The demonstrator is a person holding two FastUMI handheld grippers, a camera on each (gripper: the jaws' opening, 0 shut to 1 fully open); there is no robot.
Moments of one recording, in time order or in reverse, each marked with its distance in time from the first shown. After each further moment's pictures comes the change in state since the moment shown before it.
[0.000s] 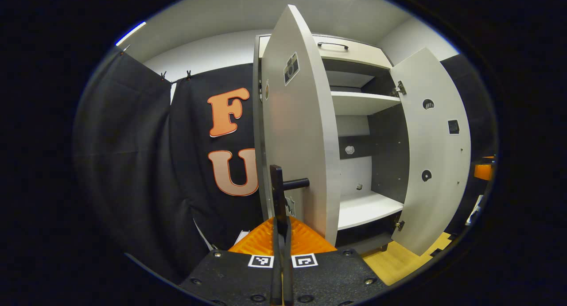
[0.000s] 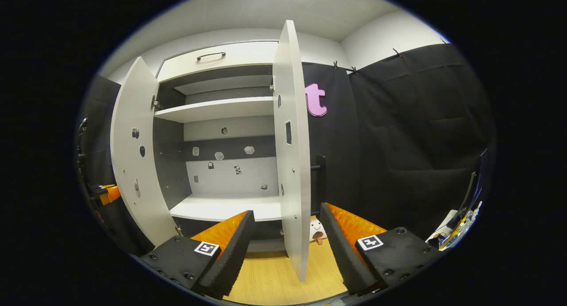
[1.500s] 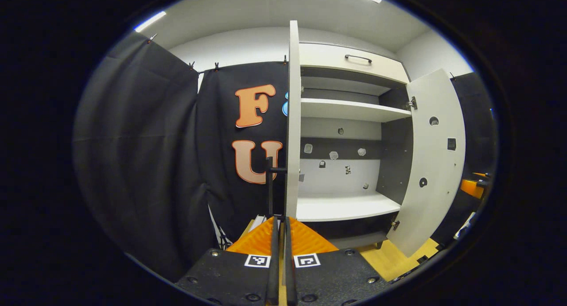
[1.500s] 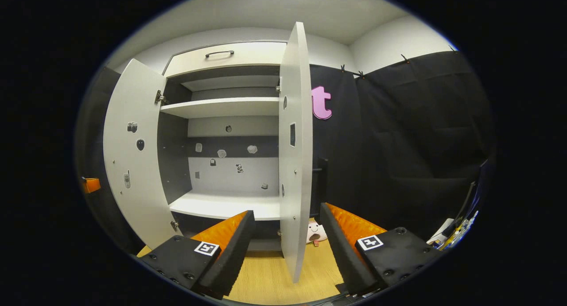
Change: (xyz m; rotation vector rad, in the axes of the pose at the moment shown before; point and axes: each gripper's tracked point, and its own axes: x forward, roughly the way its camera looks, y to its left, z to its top) left arm -0.100 0.037 0.010 -0.090 0.031 0.095; right arm -0.005 -0.008 0.002 -0.051 -0.005 0.008
